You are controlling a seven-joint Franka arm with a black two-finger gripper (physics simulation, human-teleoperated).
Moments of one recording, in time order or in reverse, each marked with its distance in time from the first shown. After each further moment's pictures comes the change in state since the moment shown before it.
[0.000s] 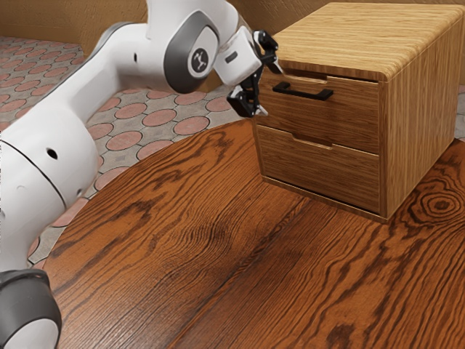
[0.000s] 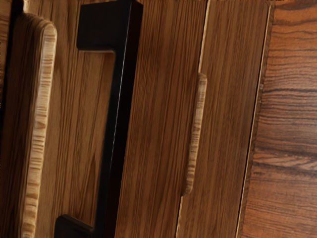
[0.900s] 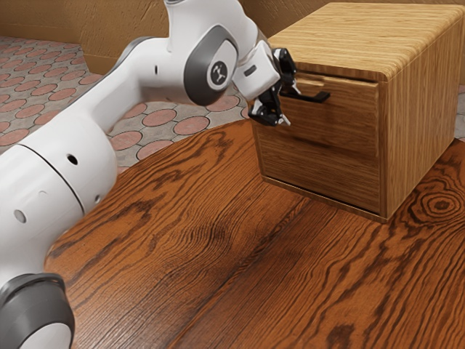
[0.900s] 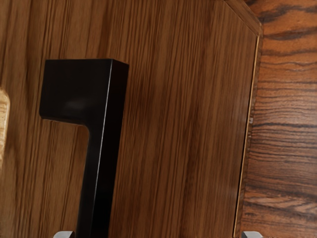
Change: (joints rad) arm 0.001 0.048 -0.036 0.011 -0.032 0.013 -0.002
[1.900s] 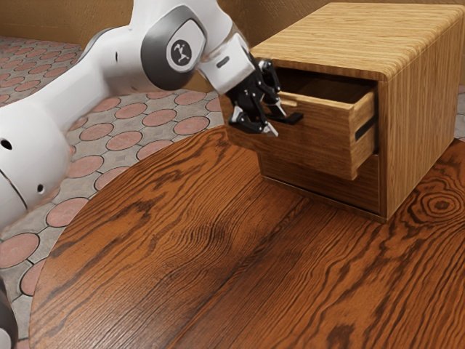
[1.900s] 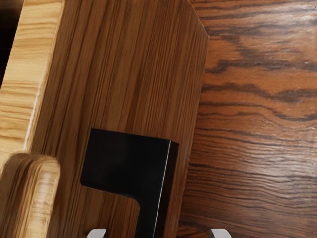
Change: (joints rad) arm -0.003 -0.171 -0.029 -0.146 -0.058 -0.178 -0.030
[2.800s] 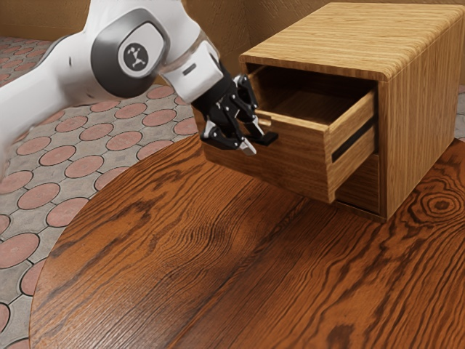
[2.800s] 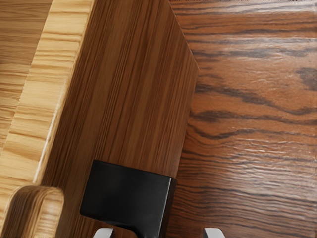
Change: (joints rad) arm 0.003 -0.248 -0.058 -0.289 0.025 -0.019 -0.059
